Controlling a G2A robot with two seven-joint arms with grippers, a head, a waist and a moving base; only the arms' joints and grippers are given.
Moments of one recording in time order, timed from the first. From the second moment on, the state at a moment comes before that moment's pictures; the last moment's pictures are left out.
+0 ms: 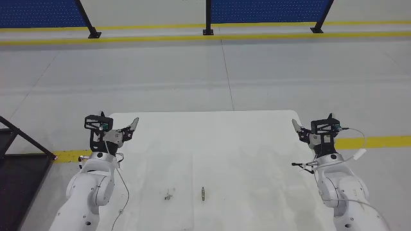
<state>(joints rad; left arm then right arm) 1.73 -1.15 -1.60 -1.80 1.33 0.00 0.00 -1.73 -1.15 1.60 -1.80 -1.33 0.00 0.00</state>
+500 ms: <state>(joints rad) 2.09 -1.13 -1.67 -2.09 1.32 -0.34 -0.18 -1.73 -1.15 1.60 -1.80 -1.33 0.00 0.00</state>
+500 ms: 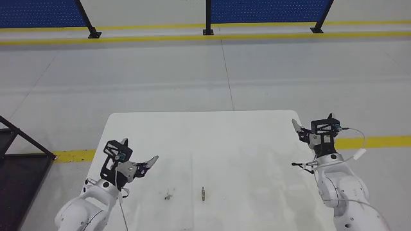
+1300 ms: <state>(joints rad) 2.09 -1.15 -1.34 -1.98 1.46 -0.15 -0.54 -1.73 -1.15 1.60 -1.80 -1.33 0.00 0.00</state>
